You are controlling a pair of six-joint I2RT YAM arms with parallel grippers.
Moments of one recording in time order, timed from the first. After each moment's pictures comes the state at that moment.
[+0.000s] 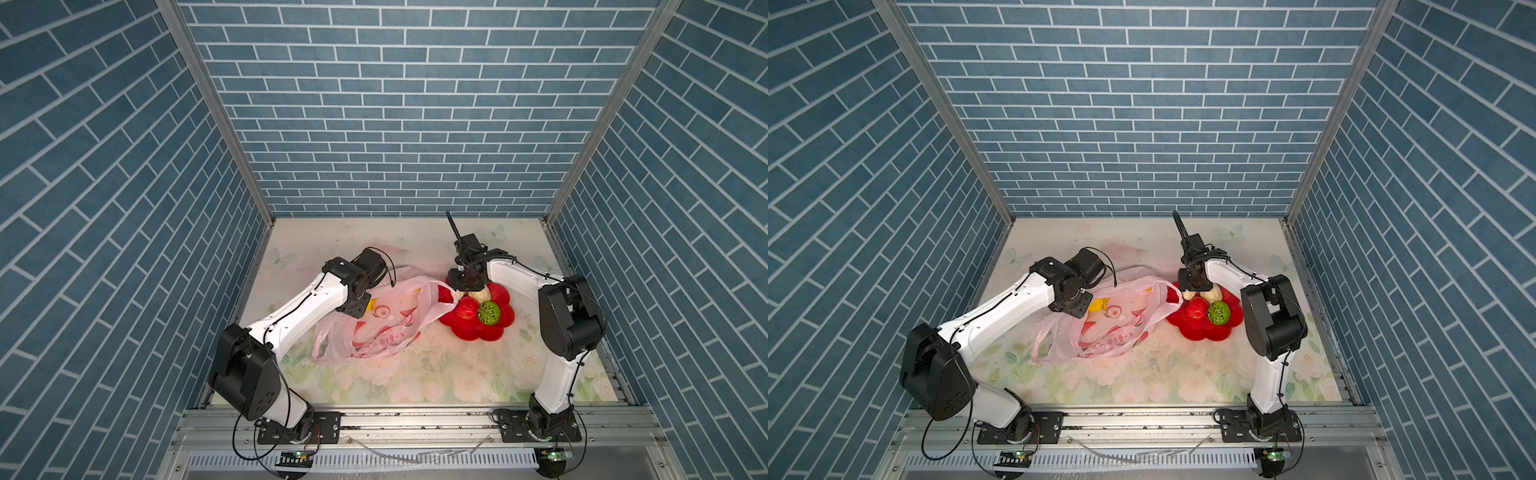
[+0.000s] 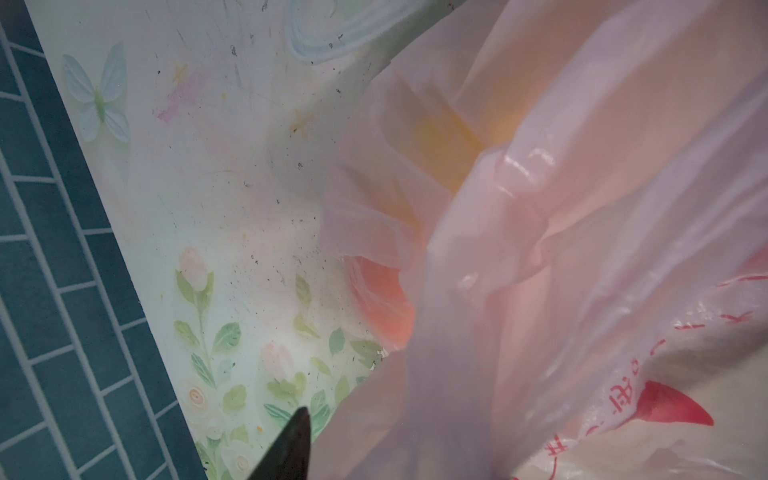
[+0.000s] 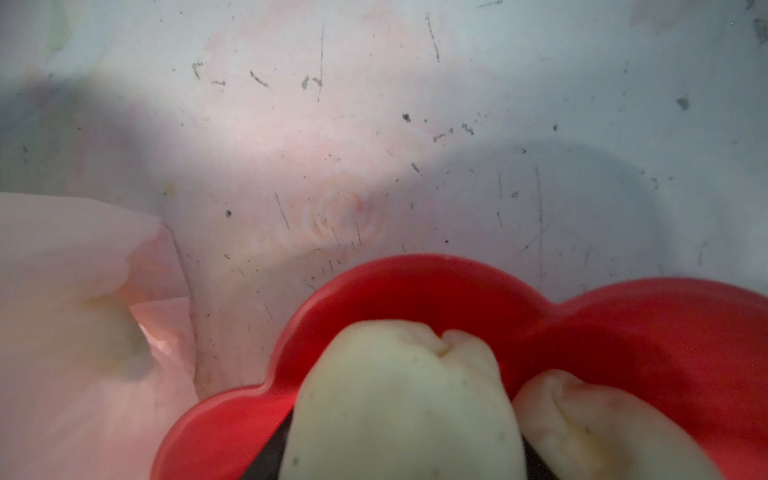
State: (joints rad) left arm -0.58 1.51 1.26 -1.16 -0.36 -0.23; right arm 0.47 1.89 1.33 -0.64 -0.02 0.35
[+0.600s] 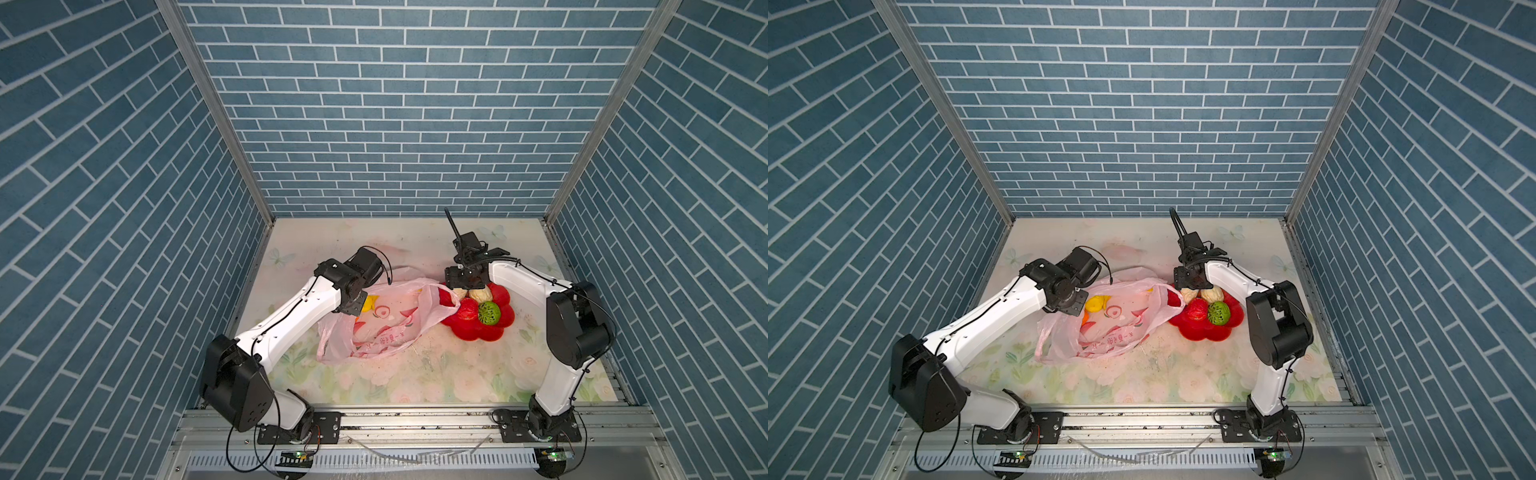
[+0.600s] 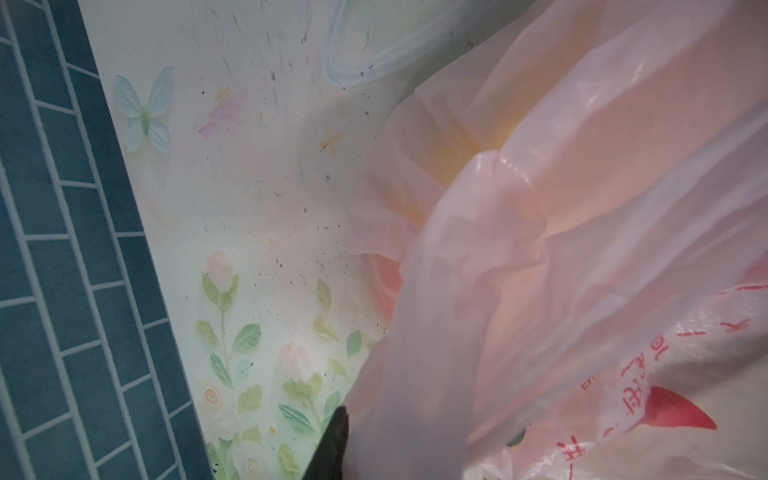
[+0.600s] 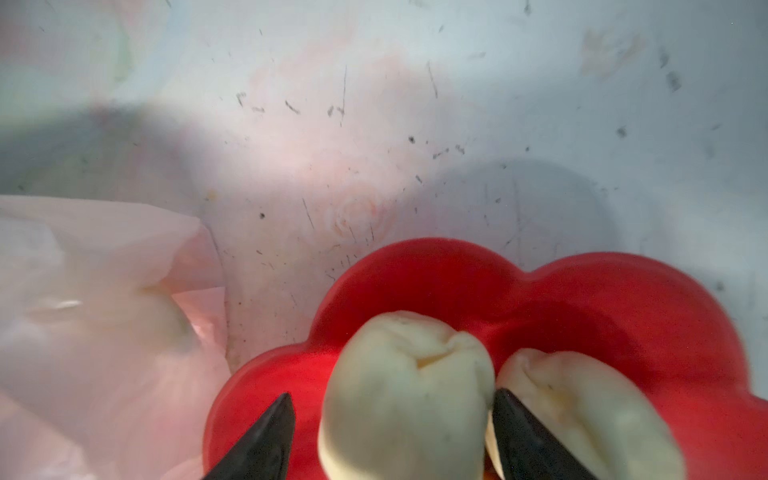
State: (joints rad) left arm -0.58 1.44 1.25 -1.16 -0.40 -0.24; right arm 0.51 1.79 1.33 -0.66 0.06 0.35
